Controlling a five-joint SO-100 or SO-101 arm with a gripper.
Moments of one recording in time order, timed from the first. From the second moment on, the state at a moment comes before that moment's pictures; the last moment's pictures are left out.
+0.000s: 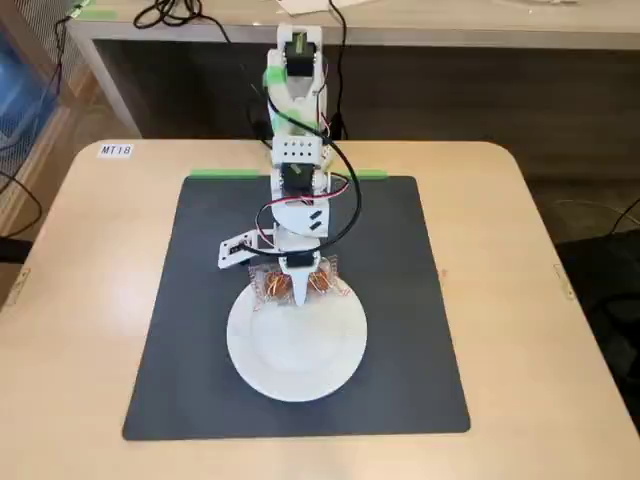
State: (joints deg) arm 1.4 84.3 107.0 41.3 -5.7
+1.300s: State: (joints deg) arm -6.6 170.2 145.2 58.5 0.1
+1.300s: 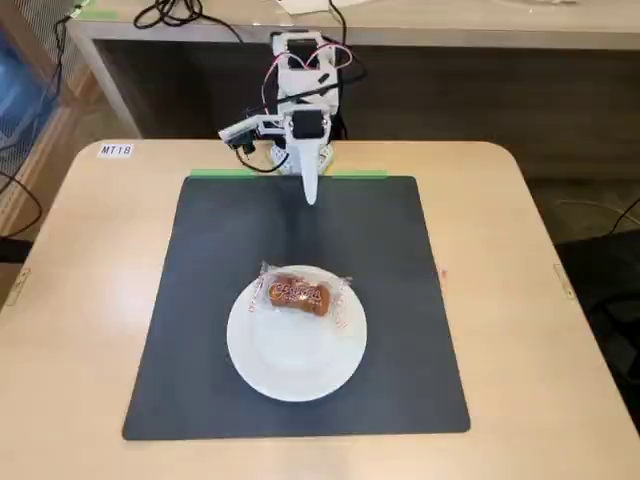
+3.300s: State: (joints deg) arm -0.2 190.7 176.3 54.1 -5.1
